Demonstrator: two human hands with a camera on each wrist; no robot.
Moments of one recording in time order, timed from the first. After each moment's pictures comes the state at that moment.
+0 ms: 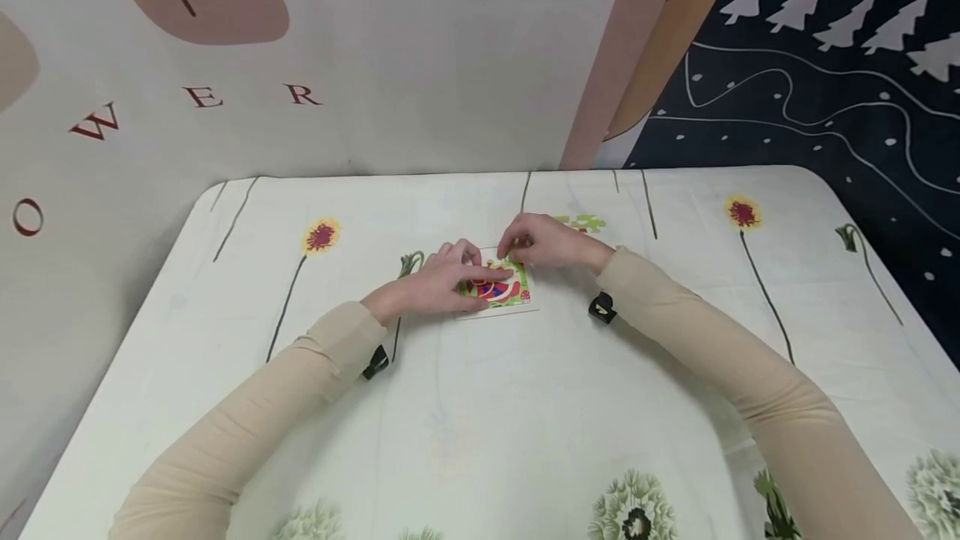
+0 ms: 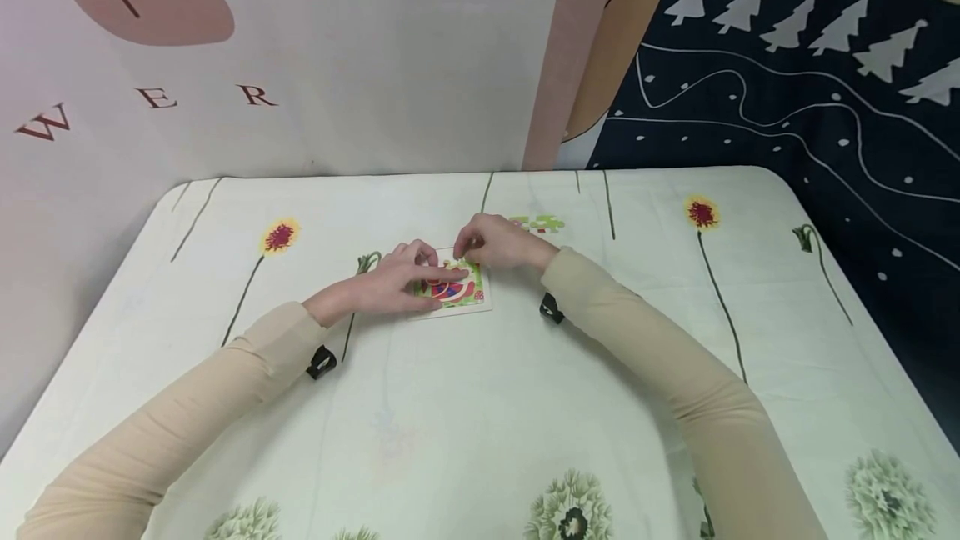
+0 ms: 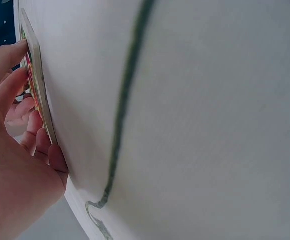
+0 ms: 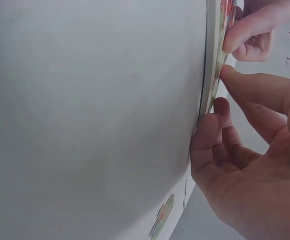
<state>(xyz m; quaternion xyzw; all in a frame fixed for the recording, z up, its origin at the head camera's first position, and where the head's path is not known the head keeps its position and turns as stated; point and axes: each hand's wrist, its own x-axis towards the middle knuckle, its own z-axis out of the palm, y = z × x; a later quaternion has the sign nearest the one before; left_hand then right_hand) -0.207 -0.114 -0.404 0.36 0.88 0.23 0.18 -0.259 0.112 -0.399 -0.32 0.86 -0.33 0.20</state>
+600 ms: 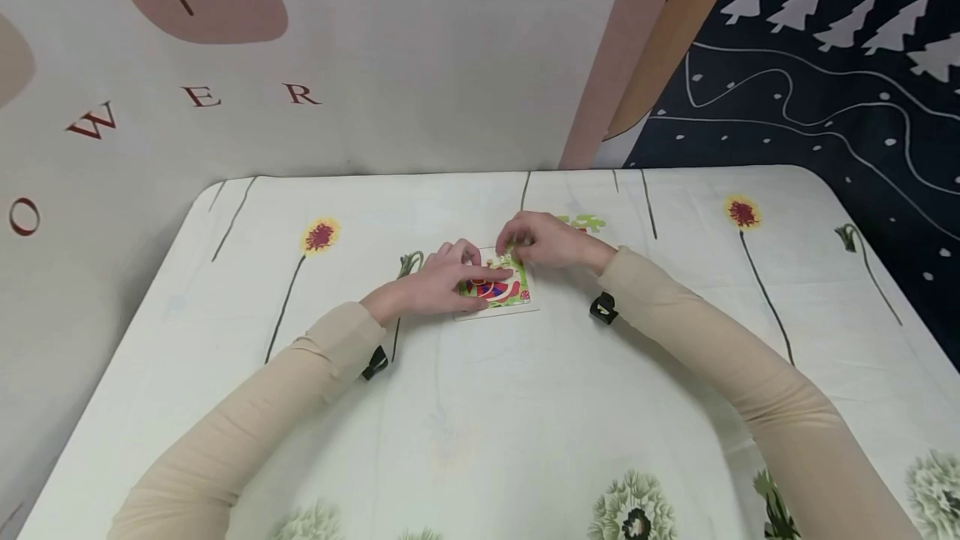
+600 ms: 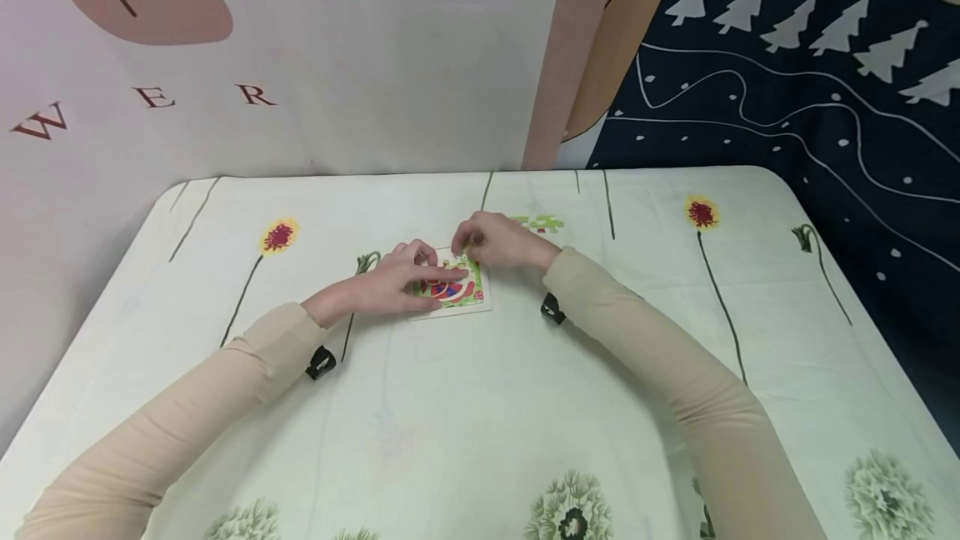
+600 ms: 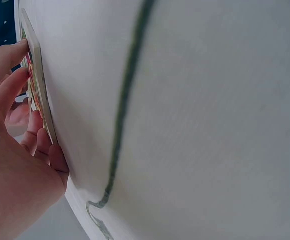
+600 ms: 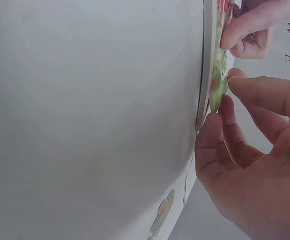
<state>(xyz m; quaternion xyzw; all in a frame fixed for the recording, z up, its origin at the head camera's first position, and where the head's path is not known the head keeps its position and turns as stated) -0.207 -0.114 -0.406 0.36 0.89 0.23 0.18 -0.257 0.113 -0.396 -0.32 0.86 -0.35 0.19</state>
